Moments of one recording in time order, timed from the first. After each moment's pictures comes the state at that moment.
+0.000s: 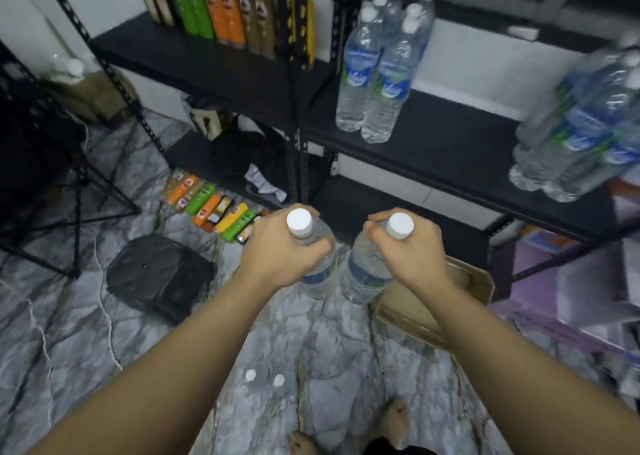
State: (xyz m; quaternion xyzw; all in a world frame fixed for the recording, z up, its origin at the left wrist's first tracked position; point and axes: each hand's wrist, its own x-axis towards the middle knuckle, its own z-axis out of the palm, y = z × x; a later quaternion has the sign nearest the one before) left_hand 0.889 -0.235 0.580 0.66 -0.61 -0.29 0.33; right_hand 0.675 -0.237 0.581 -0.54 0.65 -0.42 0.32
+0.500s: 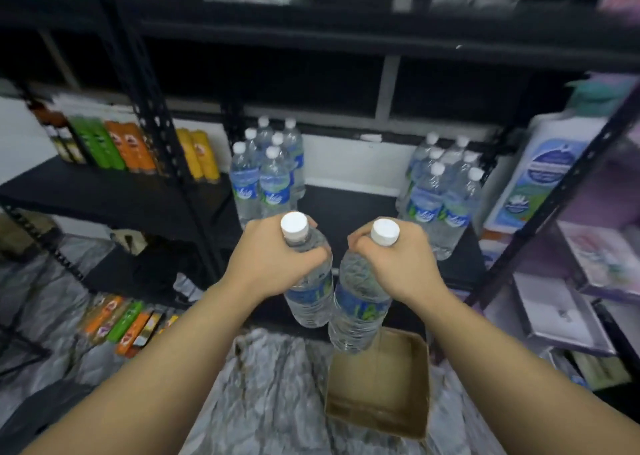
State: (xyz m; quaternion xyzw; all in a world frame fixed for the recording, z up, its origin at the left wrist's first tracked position) left_hand 0.700 -0.307 0.732 0.54 -0.72 -0.27 0.34; right_hand 0.501 -0.256 0.730 -0.54 0.65 -0.48 0.26
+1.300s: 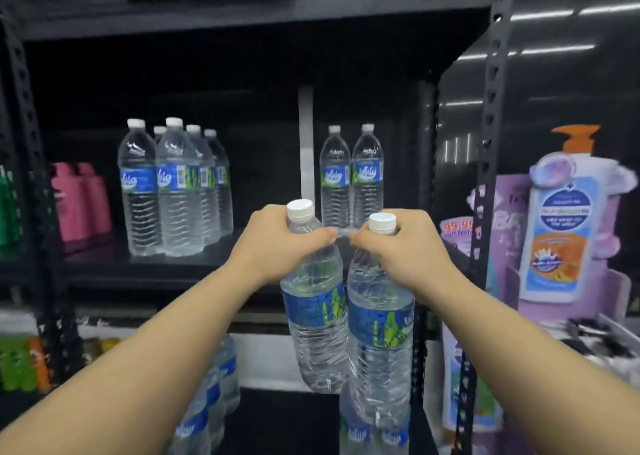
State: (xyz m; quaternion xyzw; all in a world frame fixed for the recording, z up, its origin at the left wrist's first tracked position) left_hand 0.485 -0.376 1.028 0.35 -0.80 -0.17 0.46; right_hand 0.289 -0.301 1.010 -0.59 0.52 -0.61 0.07
